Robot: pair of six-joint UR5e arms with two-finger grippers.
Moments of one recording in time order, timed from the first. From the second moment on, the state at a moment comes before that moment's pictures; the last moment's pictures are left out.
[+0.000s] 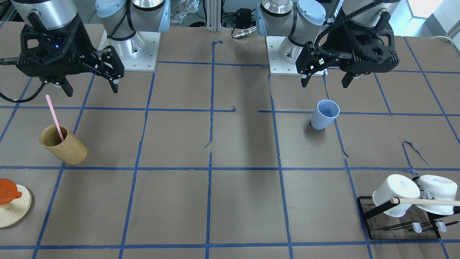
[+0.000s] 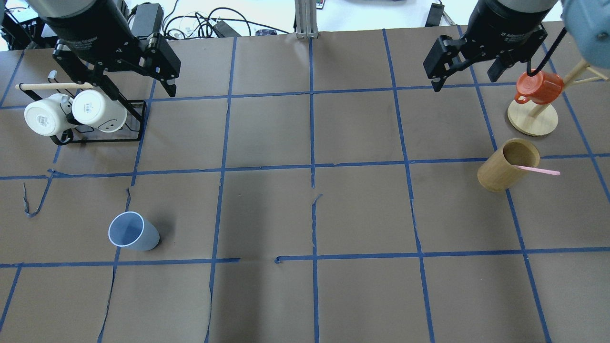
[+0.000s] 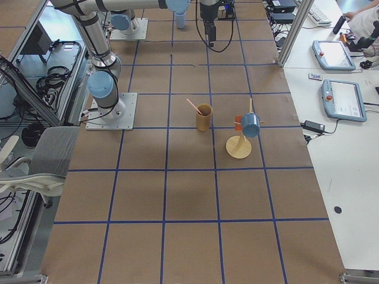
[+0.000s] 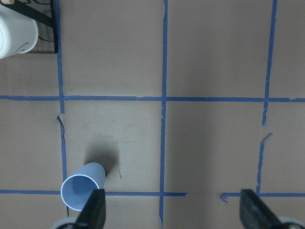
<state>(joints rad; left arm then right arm) -1.56 -1.60 -1.41 -1.71 1.58 -0.01 1.55 -1.59 1.52 -1.59 -1.57 -0.16</state>
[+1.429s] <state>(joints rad) -1.55 -1.58 -1.45 -1.69 1.58 -0.01 1.55 -1.62 1.55 -1.64 -1.55 0.03</state>
